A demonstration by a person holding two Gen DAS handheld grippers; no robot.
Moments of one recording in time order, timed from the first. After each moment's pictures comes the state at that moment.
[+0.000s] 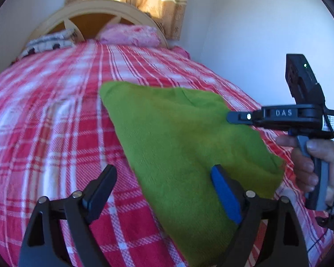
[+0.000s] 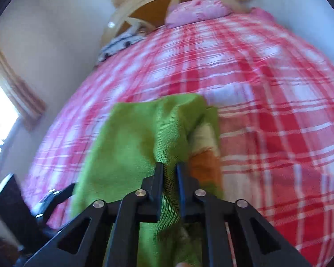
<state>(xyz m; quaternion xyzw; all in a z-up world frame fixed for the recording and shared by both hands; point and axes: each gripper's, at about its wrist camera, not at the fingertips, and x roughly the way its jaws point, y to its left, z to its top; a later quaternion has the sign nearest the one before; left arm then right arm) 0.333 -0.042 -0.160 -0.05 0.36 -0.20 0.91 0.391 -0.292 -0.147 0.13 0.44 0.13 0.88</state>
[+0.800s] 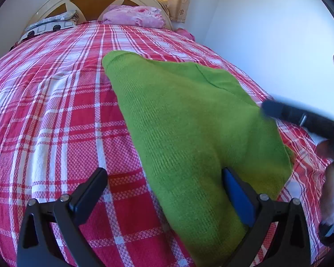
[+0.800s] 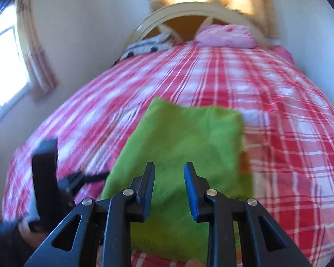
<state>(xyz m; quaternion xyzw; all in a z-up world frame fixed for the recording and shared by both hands) 0.341 -0.045 -0.181 -0.05 0.41 -0.18 0.89 0.326 -0.232 -0.125 0.02 0.38 0.18 0.90</state>
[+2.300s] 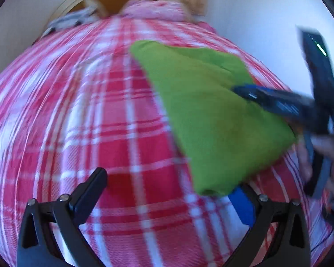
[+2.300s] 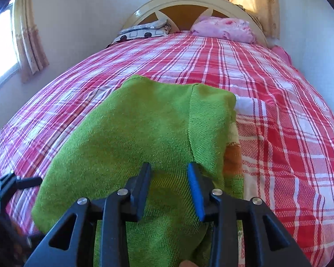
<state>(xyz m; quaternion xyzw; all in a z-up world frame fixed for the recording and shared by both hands) 0.291 -0.026 -0.182 -0.05 0.44 -0.08 0.89 0.357 -0.248 -0.173 -0.03 0.40 0.16 0.90</state>
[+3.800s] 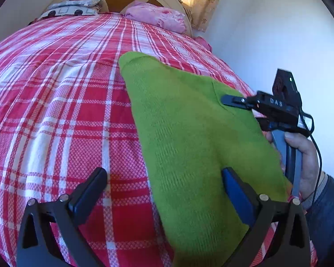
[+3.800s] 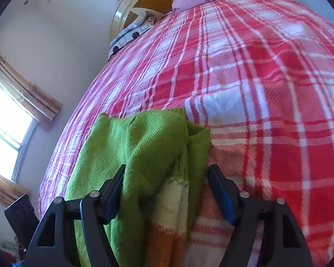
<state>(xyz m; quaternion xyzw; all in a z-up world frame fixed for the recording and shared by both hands) 0.349 -0.041 -0.178 -0.12 0.41 -0.14 0.89 0.485 -0.332 -0.205 0.19 0.46 0.23 0.84</state>
